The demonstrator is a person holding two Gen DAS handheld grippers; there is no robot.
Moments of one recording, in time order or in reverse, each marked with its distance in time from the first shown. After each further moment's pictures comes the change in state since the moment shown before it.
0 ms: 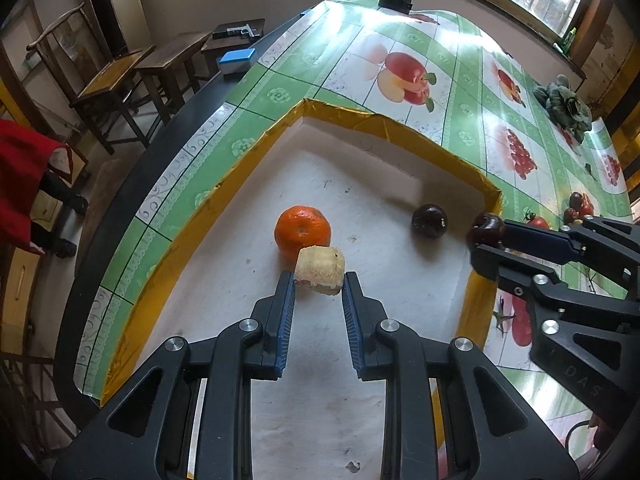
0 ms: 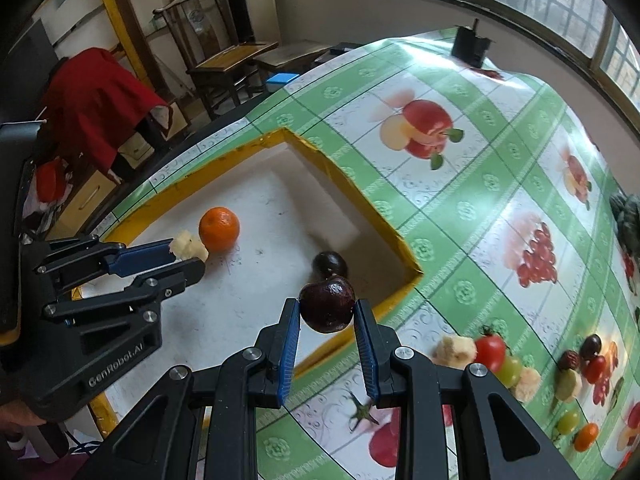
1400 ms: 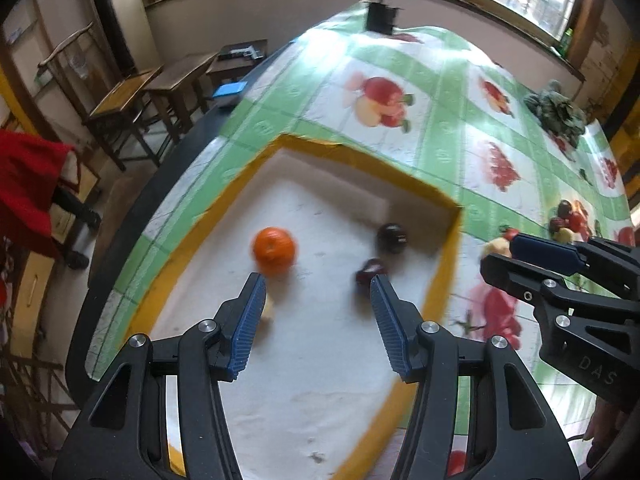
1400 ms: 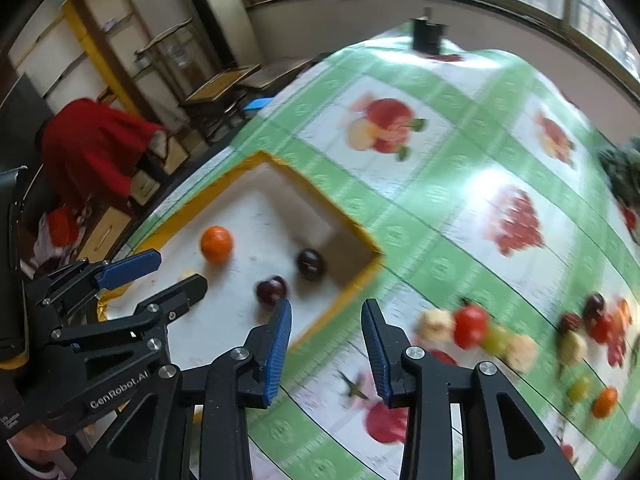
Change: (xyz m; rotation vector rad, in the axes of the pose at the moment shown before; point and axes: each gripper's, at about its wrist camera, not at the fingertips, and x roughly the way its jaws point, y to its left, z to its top) left arm -0.032 -0.039 0.002 0.023 -0.068 0.045; right arm -0.036 -0.039 -0.024 0.163 -0.056 0.054
